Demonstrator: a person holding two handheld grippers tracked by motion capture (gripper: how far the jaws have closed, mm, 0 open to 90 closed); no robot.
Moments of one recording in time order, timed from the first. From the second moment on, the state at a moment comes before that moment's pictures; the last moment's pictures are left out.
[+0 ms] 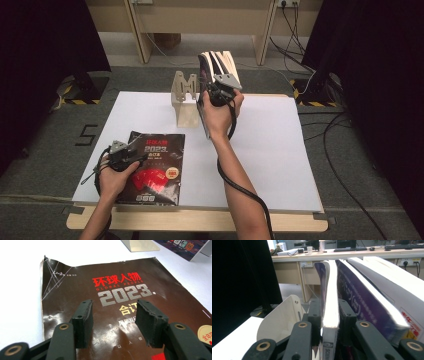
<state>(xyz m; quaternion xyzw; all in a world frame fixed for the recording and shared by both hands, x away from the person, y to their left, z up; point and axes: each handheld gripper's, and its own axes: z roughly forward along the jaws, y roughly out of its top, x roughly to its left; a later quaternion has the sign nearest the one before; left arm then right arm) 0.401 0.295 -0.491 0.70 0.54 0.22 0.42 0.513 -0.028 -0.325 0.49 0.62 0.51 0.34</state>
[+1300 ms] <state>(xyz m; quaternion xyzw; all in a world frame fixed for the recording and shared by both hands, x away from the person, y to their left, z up) 0.402 0.299 -0.487 0.69 0.54 0.22 0.42 0.472 -0.058 -0.327 0.48 0.64 0.50 0.34</state>
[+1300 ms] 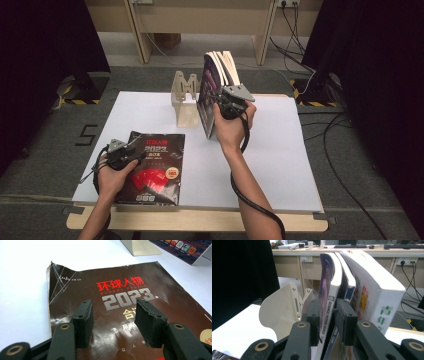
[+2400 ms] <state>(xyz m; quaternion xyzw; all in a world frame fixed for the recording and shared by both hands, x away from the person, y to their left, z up) 0.403 0.321 -0.483 0.67 0.57 0.24 0.42 0.449 -0.087 -0.352 0.47 0.67 0.49 0.30</state>
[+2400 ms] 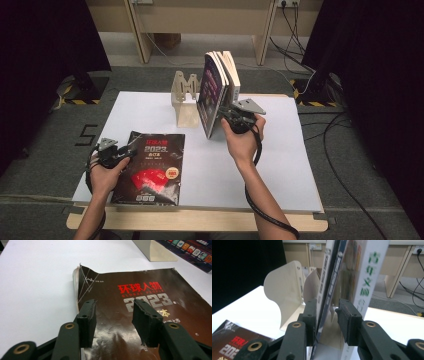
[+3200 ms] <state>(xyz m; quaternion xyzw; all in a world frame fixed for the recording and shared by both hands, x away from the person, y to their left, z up) 0.443 0.342 -0.496 0.66 0.61 0.23 0.37 0.437 -0.113 -0.424 0.50 0.71 0.43 0.24</state>
